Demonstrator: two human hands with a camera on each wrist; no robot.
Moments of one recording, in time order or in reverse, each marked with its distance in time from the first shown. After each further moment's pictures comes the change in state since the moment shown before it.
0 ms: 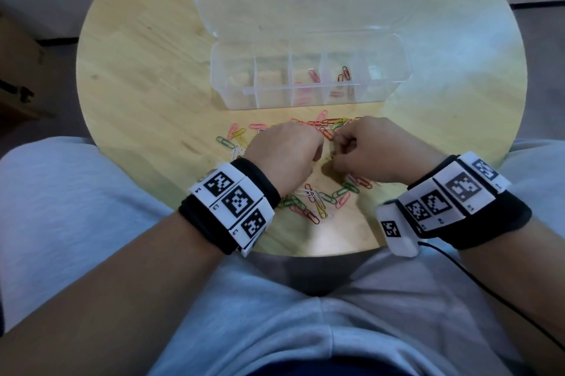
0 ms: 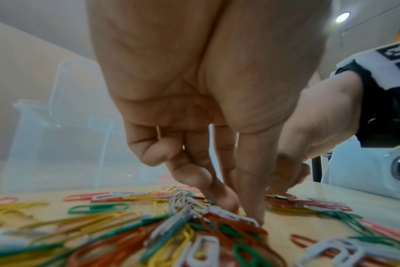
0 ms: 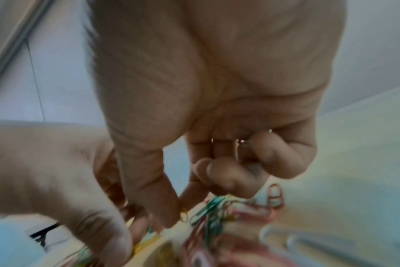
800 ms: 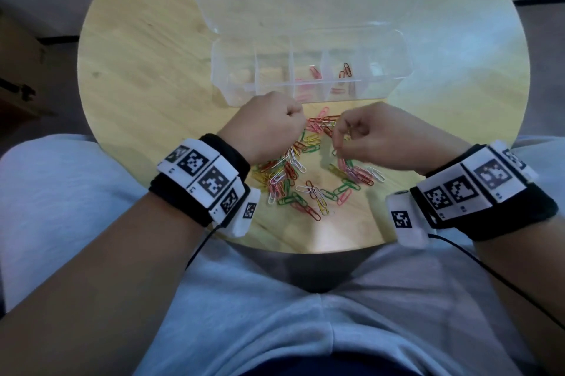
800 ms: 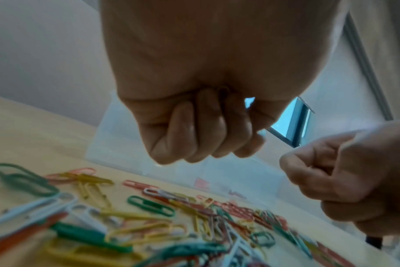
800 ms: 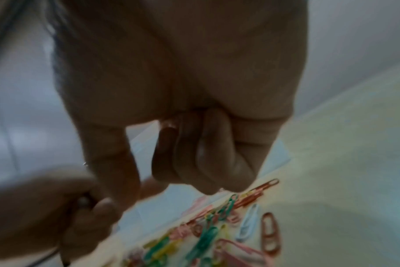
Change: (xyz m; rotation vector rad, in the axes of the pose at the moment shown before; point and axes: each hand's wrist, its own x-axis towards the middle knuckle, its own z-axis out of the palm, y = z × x) left_hand 0.006 -0.024 -0.024 -0.412 0.088 -0.113; right_hand -0.006 0.005 -0.014 0.281 -0.031 -0.122
